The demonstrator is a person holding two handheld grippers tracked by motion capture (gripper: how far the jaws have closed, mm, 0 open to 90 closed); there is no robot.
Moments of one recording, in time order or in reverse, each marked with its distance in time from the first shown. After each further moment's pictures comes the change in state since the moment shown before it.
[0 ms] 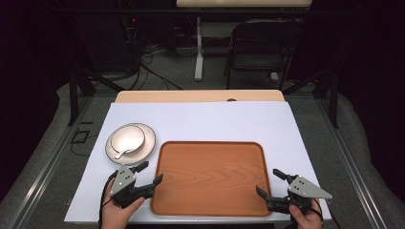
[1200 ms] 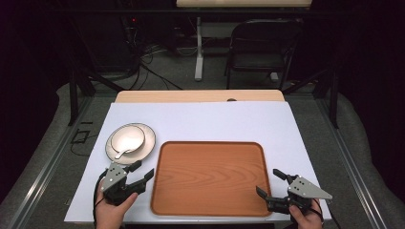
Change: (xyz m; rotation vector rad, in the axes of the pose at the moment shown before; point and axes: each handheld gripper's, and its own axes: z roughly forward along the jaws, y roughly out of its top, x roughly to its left) left arm 0.015 0.002 -0.012 0.015 0.070 -0.096; right arm 0.001 0.000 -0.001 0.000 -0.001 -0.003
